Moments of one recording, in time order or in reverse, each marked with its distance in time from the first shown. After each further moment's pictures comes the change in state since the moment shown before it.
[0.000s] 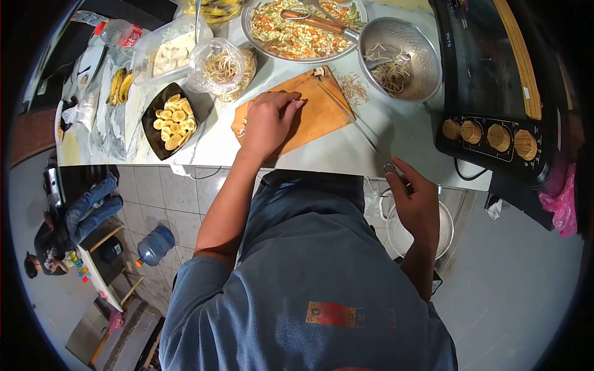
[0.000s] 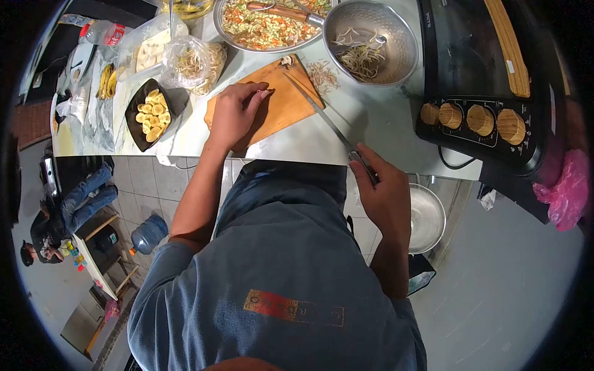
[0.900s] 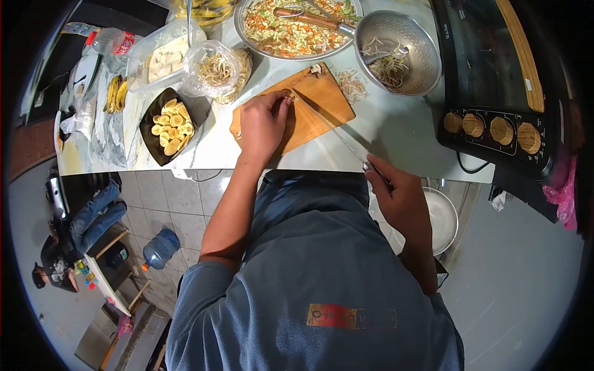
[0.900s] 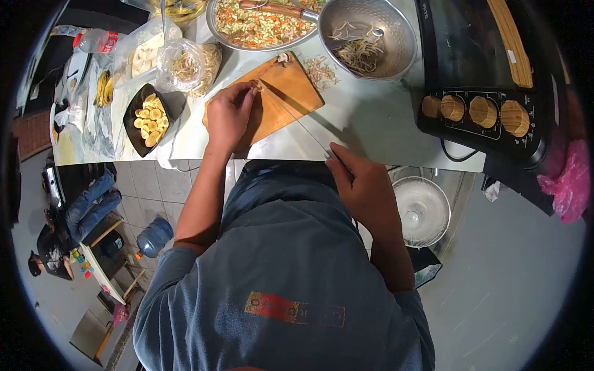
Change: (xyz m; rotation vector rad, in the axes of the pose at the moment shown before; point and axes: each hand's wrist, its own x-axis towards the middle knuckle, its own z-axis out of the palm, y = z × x) left_hand -0.004 0.003 0.003 0.032 0.125 -0.117; right_hand 0.003 -0.015 0.024 0.056 -0.114 -0.107
